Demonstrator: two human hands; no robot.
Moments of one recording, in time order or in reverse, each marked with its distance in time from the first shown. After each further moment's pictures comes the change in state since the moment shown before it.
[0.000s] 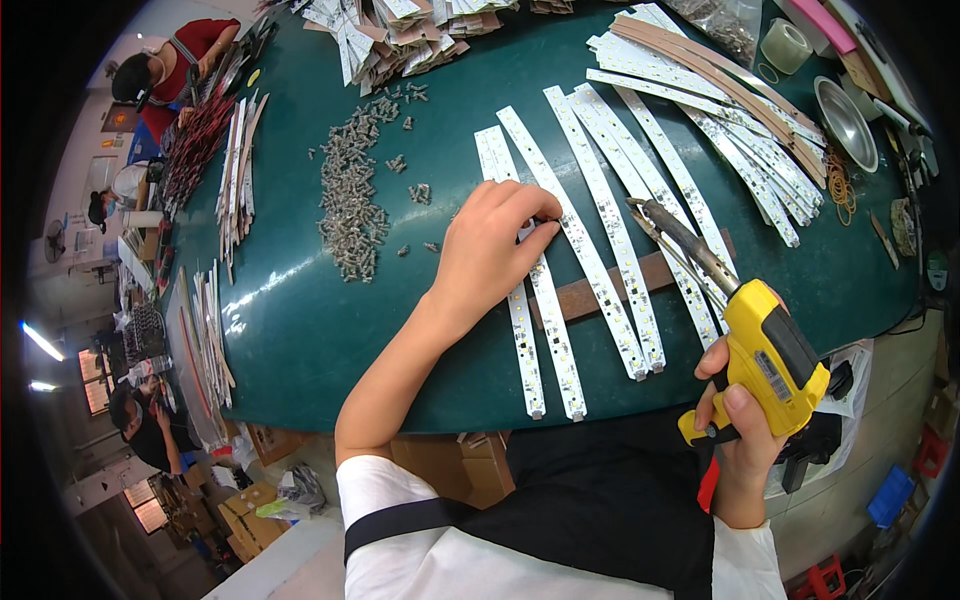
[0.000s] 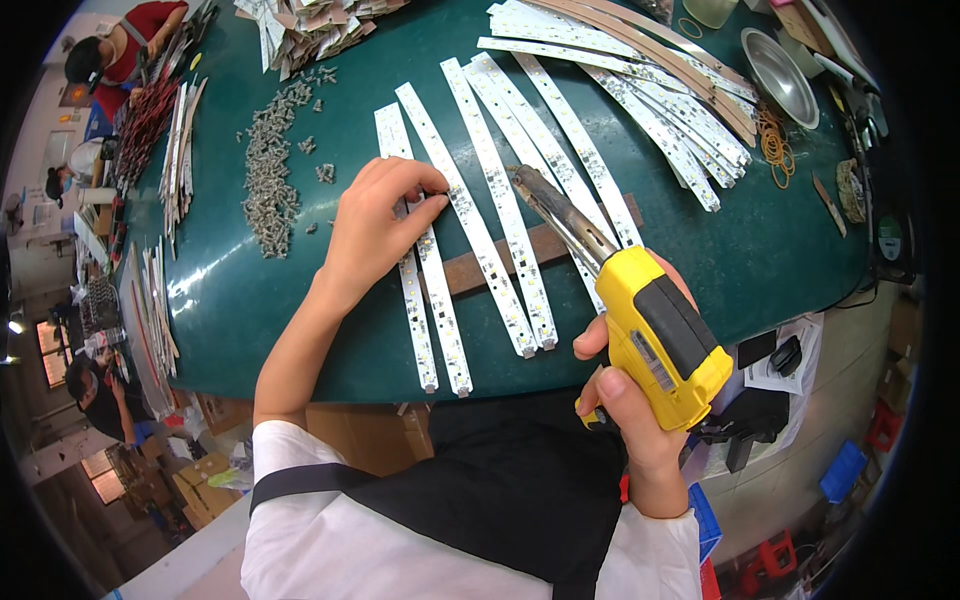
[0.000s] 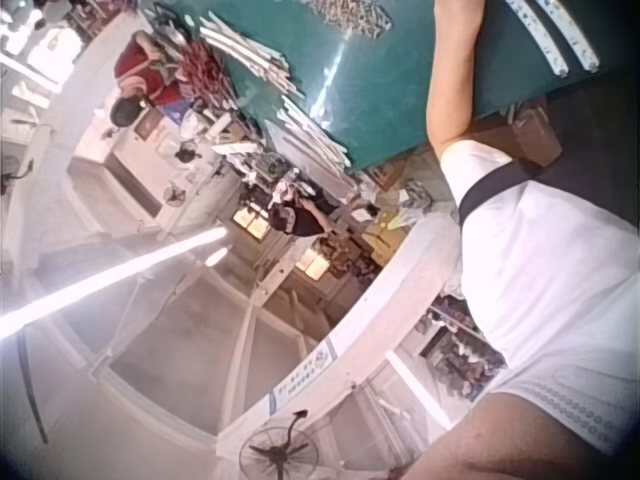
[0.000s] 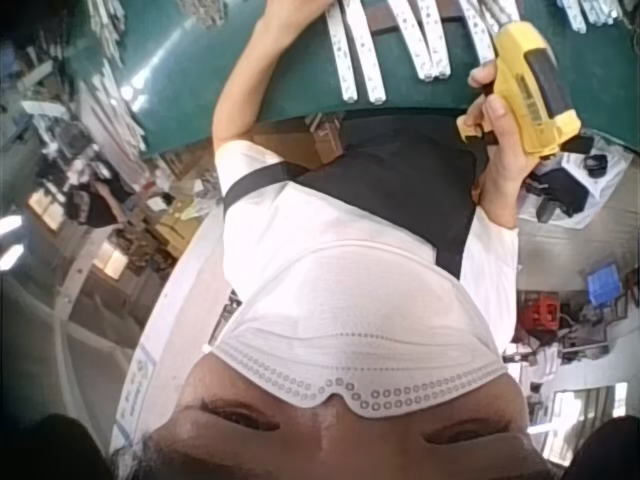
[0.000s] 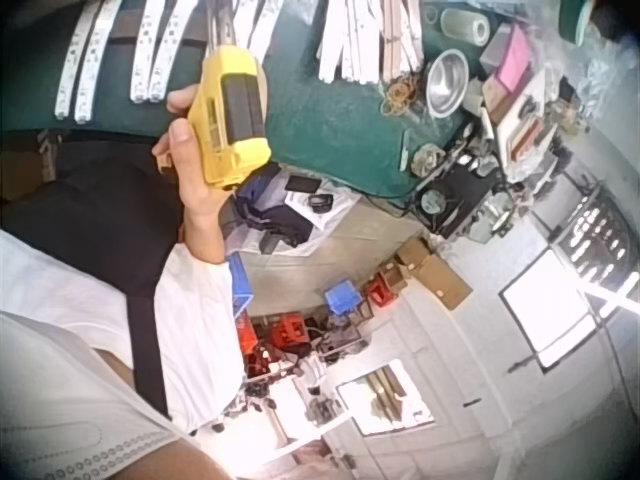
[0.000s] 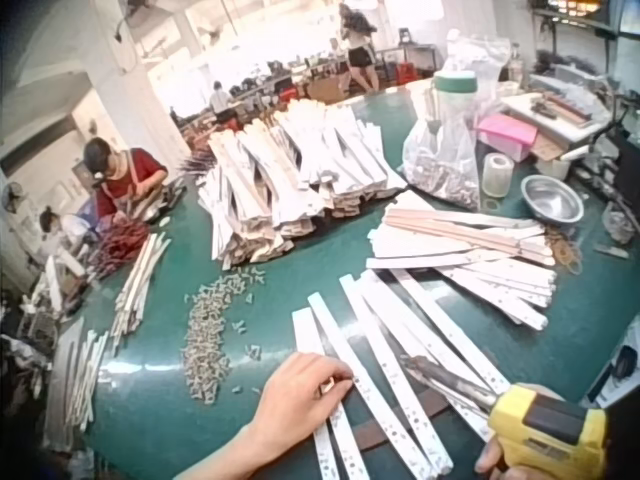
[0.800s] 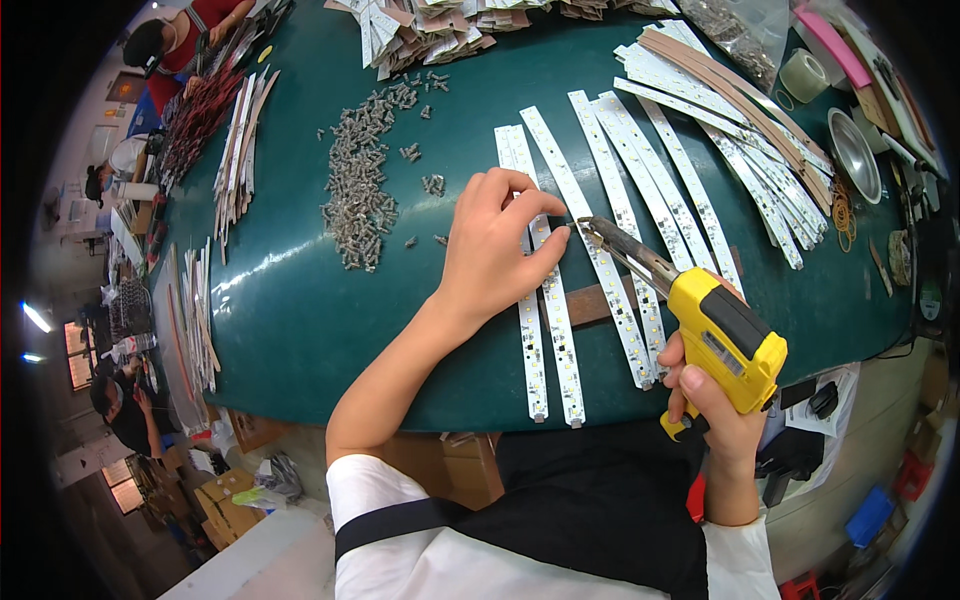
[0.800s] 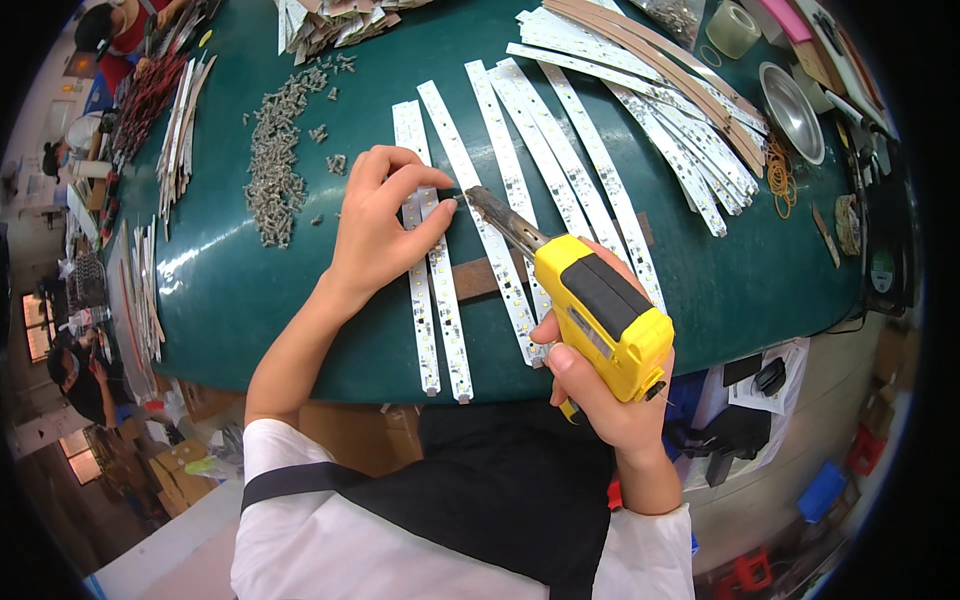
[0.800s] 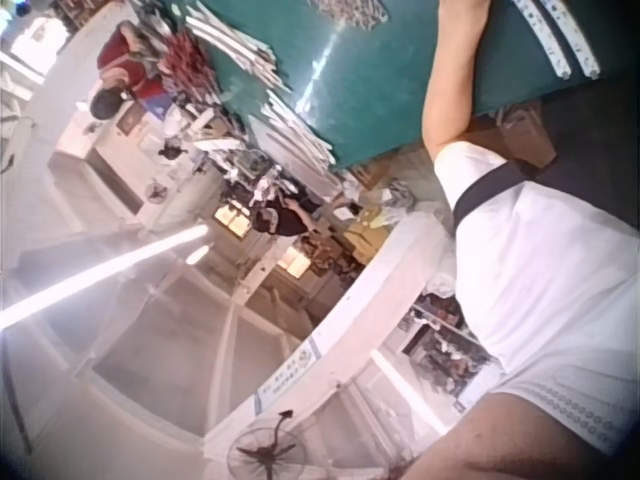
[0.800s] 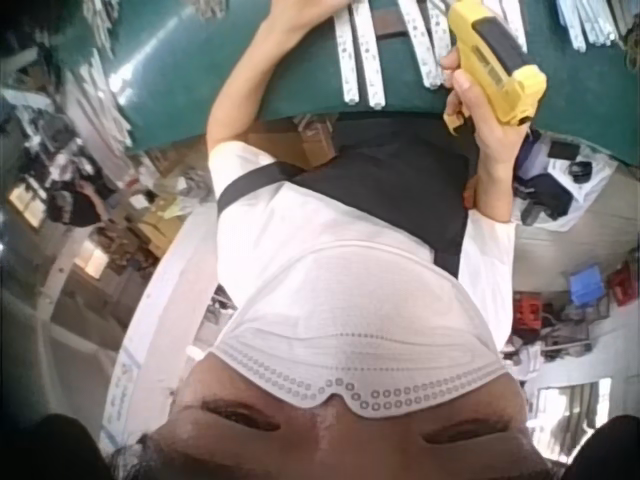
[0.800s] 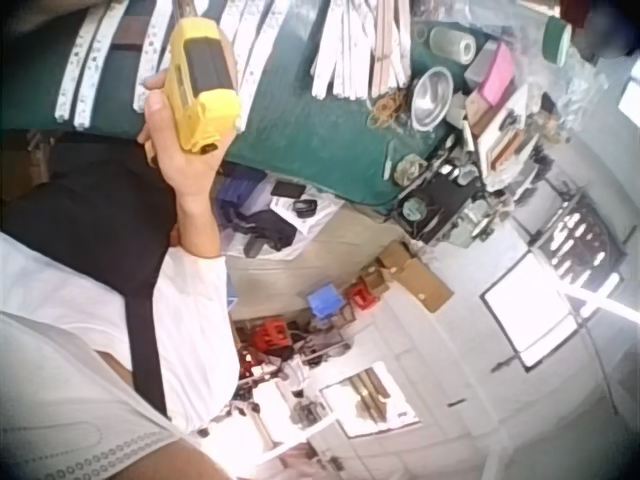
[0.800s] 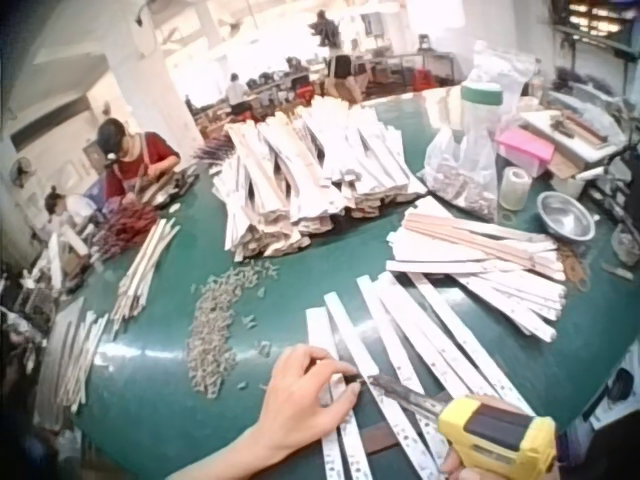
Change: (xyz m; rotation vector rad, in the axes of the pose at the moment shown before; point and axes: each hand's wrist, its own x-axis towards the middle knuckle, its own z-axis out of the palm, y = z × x) left_hand -0.011 -0.004 -0.002 0.030 0.148 0.006; right_hand 0.021 0.000 0.021 -0.003 -0.190 0.141
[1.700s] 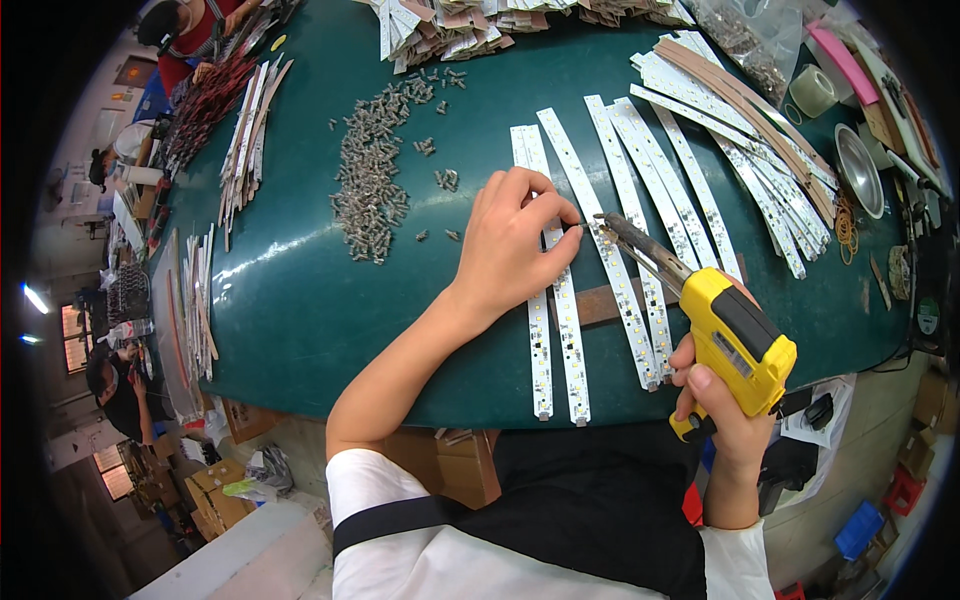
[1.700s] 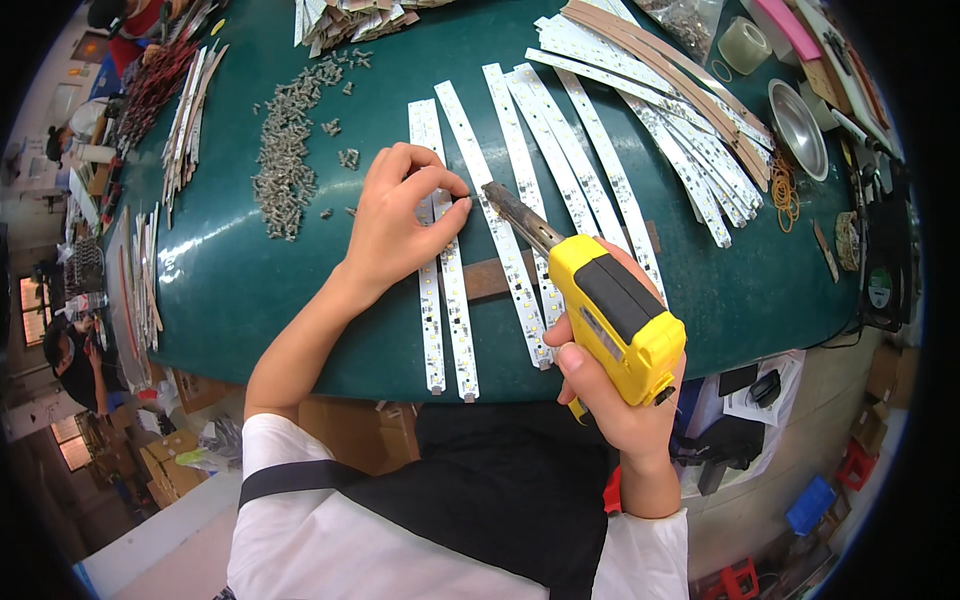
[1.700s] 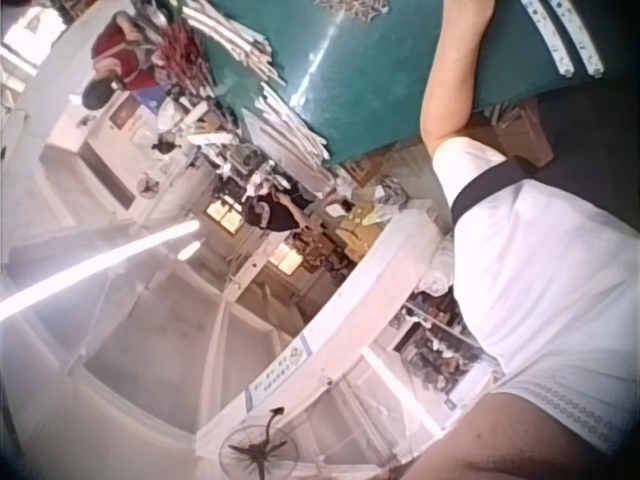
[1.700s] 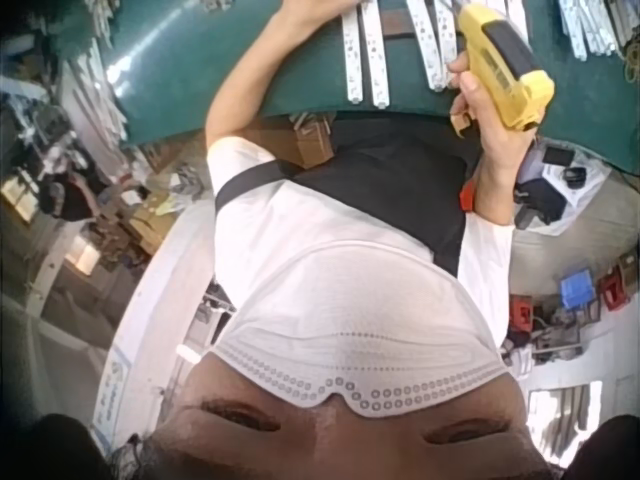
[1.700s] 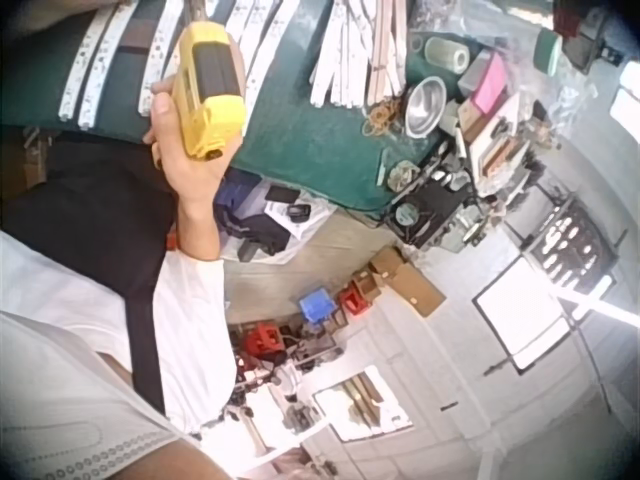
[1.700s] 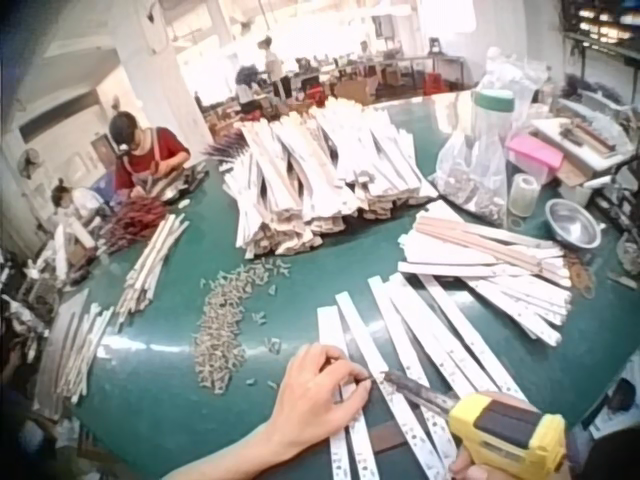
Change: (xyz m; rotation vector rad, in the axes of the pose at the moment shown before) left_hand -0.001 -0.002 0.005 -0.015 0.028 0.010; right_hand 0.000 -0.004 0.007 -0.080 0.055 -0.058
